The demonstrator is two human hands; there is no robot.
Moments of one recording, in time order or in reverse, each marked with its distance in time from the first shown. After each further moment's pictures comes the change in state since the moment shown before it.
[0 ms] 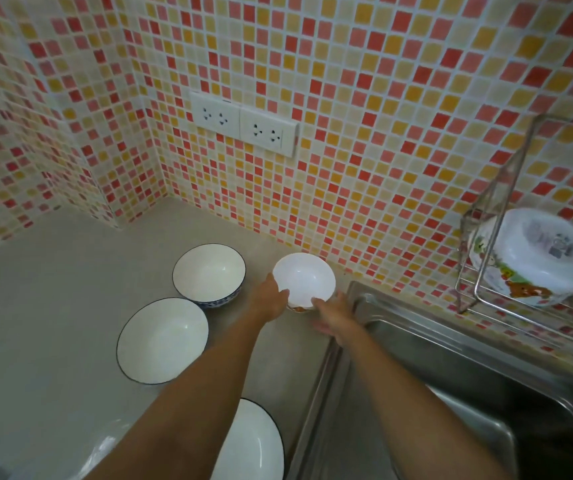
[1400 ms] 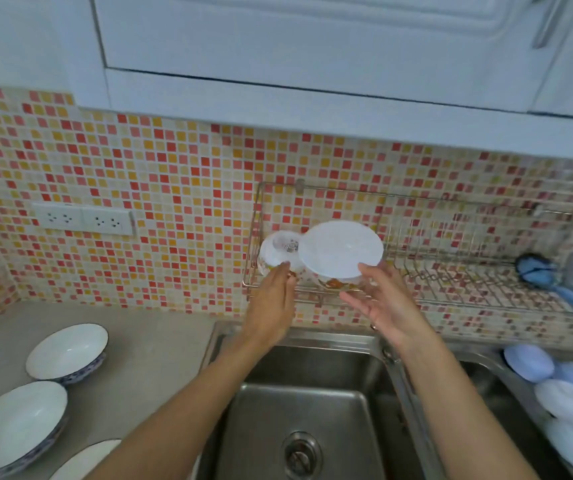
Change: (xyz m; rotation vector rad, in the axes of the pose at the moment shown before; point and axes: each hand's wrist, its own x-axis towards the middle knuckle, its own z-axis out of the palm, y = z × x) left_hand -0.230 0.237 0.114 0.042 0.244 0.919; right_hand -0.295 -0.006 -0.342 0.882 0.084 -0.482
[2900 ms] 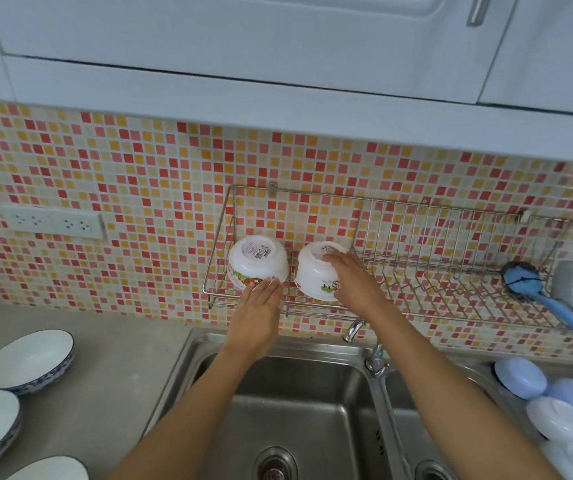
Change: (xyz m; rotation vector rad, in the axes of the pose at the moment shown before) left_hand 0.022 -0.021 0.076 0.471 -0.036 0.195; right_hand 0.127 -0.006 -0.067 -1.780 -0.168 -0.566
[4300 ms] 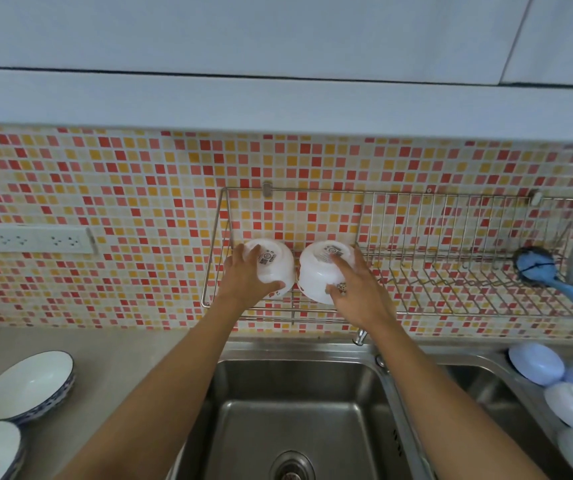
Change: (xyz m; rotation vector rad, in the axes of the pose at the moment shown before) left_hand 0.086 -0.050 -0.014 -0.165 -0.219 -0.329; right_hand -0.003 0.000 0.029 0.055 0.147 0.220
